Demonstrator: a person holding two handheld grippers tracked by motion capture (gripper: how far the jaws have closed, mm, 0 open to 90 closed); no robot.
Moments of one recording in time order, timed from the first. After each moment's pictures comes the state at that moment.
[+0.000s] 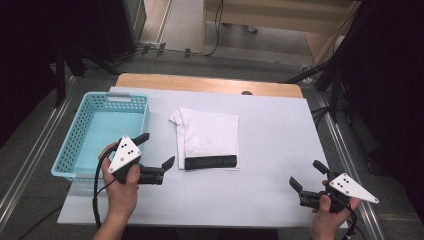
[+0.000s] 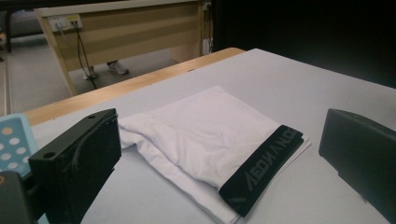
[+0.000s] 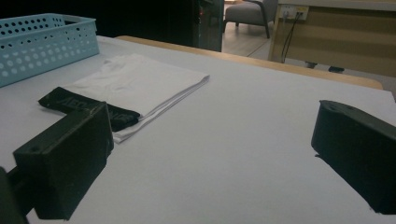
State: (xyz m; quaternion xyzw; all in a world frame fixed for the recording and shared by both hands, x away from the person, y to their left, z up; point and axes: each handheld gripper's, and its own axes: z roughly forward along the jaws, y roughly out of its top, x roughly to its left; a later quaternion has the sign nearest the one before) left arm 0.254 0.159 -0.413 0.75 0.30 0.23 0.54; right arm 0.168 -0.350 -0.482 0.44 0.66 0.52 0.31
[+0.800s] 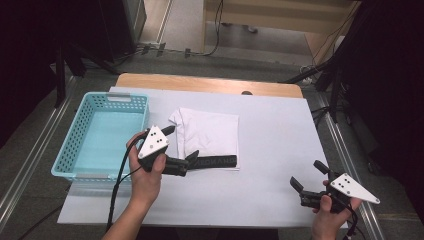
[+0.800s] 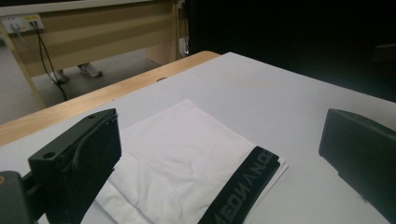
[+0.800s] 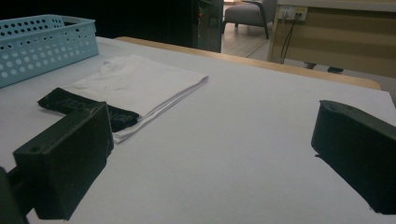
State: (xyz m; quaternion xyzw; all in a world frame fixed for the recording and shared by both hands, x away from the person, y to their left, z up) left arm 0.277 0.104 -0.406 0.77 0.27 0.20 0.55; right arm 0.167 -0.352 -0.481 0.44 0.66 0.52 0.31
